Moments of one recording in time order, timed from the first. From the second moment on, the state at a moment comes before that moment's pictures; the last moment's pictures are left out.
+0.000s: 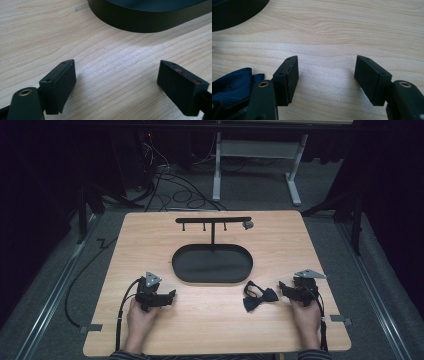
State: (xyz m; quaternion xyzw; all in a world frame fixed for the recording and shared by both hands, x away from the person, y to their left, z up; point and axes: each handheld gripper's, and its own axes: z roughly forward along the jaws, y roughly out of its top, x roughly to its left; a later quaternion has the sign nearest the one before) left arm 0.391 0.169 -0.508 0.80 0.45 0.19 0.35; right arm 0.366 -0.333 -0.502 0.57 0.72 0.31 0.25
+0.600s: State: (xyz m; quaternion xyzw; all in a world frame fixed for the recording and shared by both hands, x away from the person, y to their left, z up) left arm 0.391 0.169 -0.508 0.80 0.45 0.19 0.35; right arm 0.366 -0.334 -0.501 0.57 0.72 0.31 0.25
